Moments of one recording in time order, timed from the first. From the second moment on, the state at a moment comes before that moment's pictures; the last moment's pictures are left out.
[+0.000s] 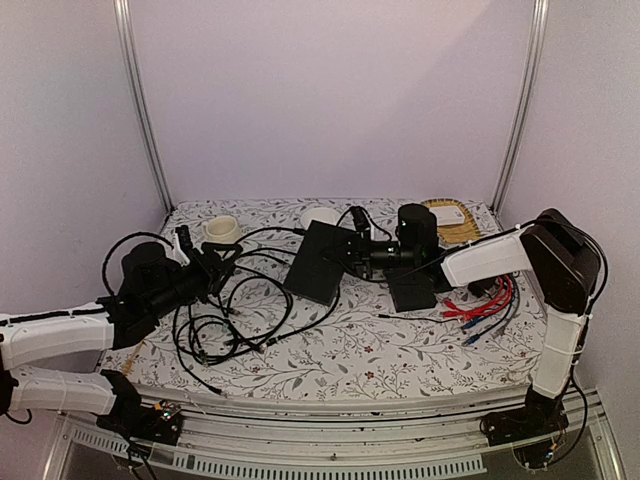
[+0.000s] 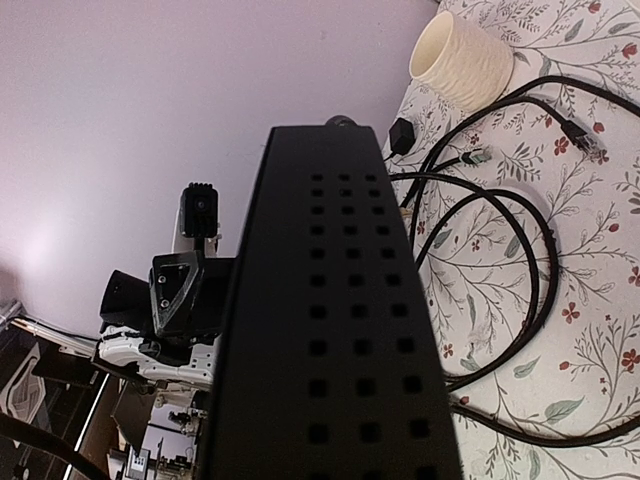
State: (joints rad) left arm -0.62 0.99 0.41 0.41 -0.01 -1.16; right arm 0.69 1.91 1.07 0.71 -0.74 1.06
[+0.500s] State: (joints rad) left arm -0.62 1.42 0.49 0.96 0.25 -1.17; right arm 0.73 1.95 1.11 0.72 -0.80 1.08
